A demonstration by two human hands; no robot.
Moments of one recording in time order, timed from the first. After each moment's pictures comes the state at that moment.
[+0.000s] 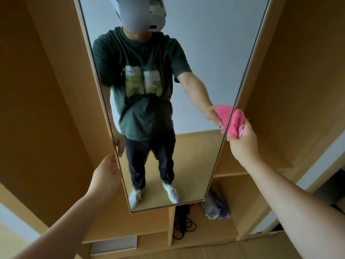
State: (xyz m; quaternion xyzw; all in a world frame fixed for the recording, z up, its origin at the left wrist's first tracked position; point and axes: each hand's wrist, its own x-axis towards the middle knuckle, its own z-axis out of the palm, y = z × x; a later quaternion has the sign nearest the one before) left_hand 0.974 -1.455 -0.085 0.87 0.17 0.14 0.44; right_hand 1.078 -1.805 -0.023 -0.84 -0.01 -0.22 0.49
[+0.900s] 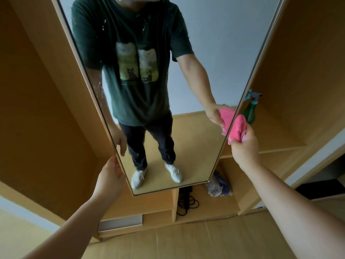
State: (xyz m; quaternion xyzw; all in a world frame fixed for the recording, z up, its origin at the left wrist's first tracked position) left_hand 0.977 -1.452 -0.154 0.88 0.17 0.07 0.43; right_hand 1.089 -1.809 -0.128 -0.85 0.02 -0.17 0.51
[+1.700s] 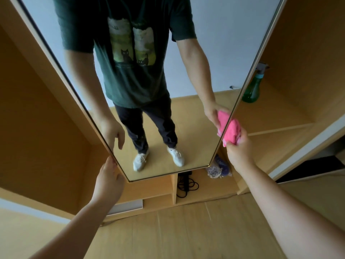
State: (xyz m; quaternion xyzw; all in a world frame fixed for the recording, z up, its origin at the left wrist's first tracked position) left_hand 0.977 -1.460 -0.221 0.88 0.17 0.03 0.45; right_hand 1.087 -1.816 -0.226 -0.83 0.08 -0.12 0.54
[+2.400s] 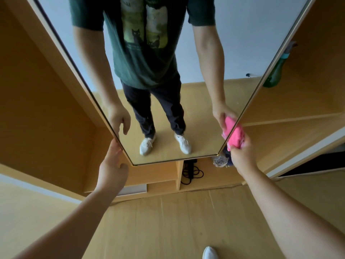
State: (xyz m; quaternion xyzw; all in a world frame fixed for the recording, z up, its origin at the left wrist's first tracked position) left_hand 0.970 -1.462 -0.238 0.84 0.17 0.04 0.52; right_hand 1.083 -1.815 -0.305 -0.84 0.13 -0.06 0.52
